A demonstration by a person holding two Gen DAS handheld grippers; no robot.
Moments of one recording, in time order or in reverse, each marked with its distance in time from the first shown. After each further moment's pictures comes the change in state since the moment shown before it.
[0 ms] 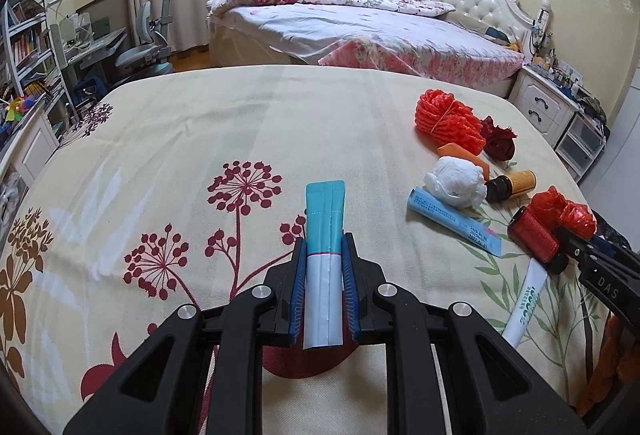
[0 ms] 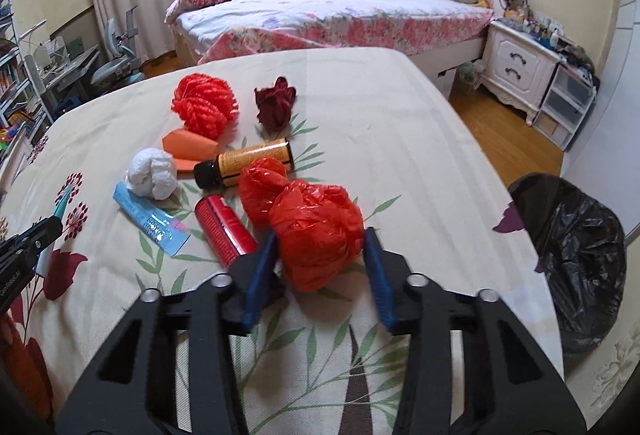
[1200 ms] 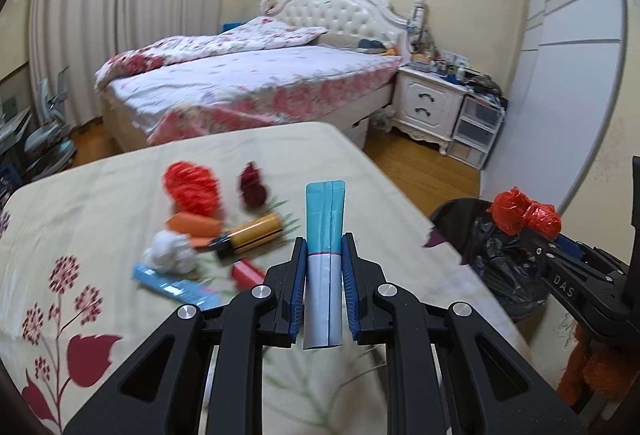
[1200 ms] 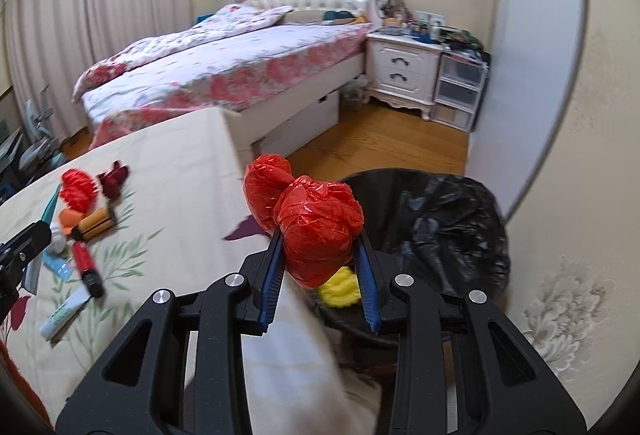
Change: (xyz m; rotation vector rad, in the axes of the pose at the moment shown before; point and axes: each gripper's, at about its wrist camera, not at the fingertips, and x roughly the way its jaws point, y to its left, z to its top) left arm -0.051 -0.200 0.005 0.264 -0.147 -0.323; right arm -0.090 -0.165 -0.032 0.276 -0.170 -0.312
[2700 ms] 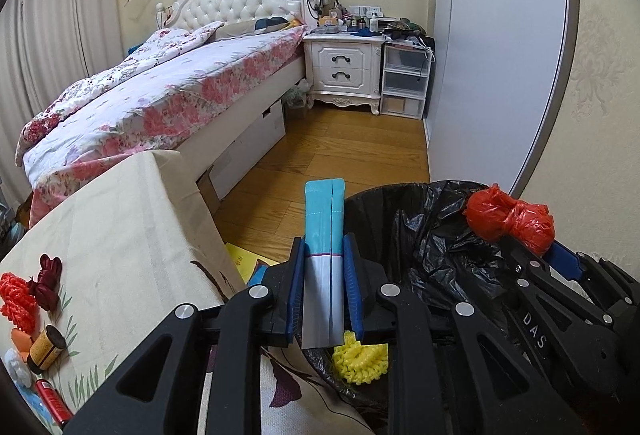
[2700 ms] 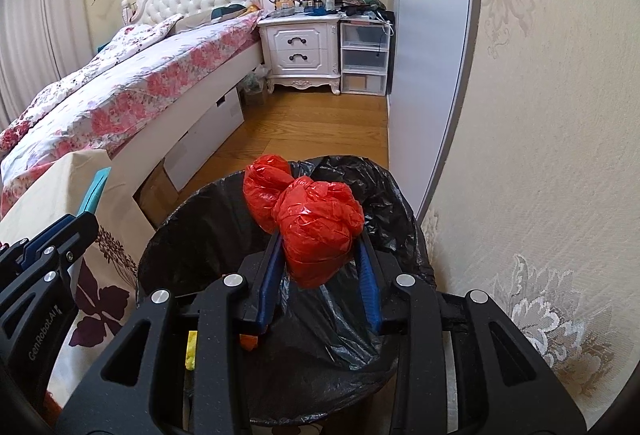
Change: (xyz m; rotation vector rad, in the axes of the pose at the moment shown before) left arm 0.134 -0.163 0.025 0.275 0.080 -0.139; right arm 0.083 -0.113 -0.001 0.245 0.041 -0.220
